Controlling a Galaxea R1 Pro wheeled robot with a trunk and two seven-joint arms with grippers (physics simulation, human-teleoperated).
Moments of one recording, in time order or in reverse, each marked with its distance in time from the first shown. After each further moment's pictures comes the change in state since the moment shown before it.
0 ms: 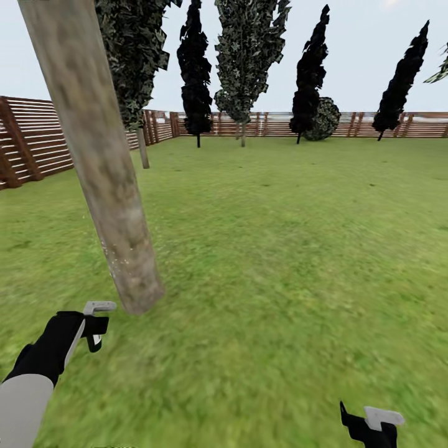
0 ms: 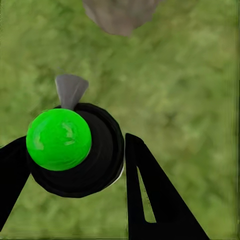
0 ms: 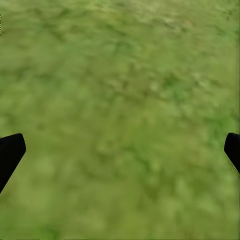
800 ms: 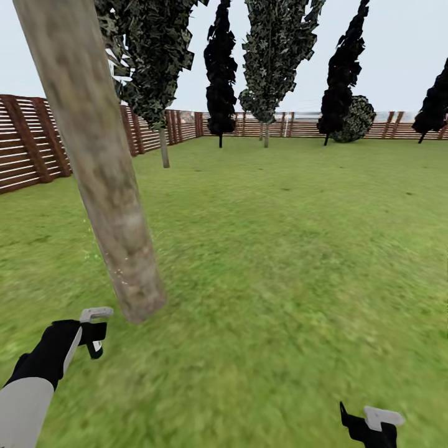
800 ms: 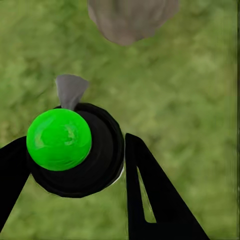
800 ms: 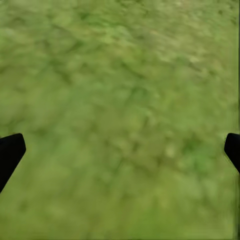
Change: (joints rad) left arm 0.000 -0.016 0.099 0.085 -0.002 -0.076 0.001; right arm 0.000 0.000 0.001 0.001 0.001 0.000 0.001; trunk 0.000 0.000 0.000
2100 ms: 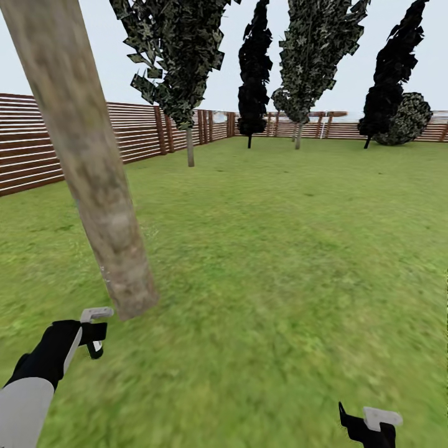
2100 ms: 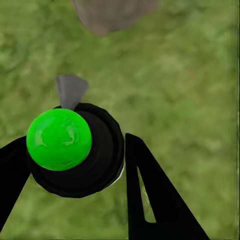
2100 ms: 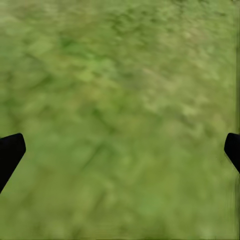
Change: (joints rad) left arm 0.001 -0.001 -0.002 0.001 -0.002 -0.003 -0.002; right arm 0.000 0.004 0.000 0.002 0.000 0.000 0.000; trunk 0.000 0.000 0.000
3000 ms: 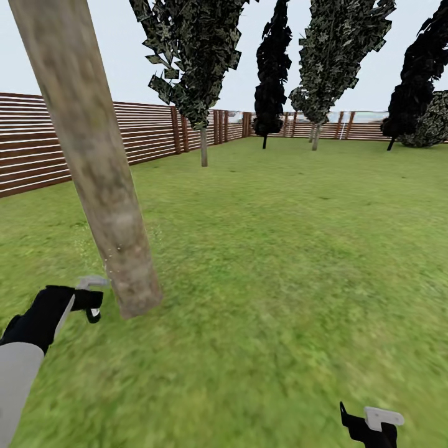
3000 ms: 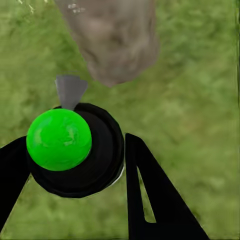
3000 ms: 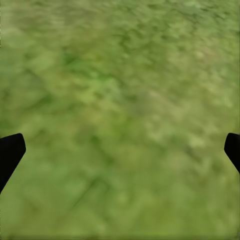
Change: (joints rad) left arm -0.155 0.103 -0.165 -0.017 0.003 0.045 -0.114; right arm 0.000 -0.005 -0.001 -0.001 0.000 0.000 0.000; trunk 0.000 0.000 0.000
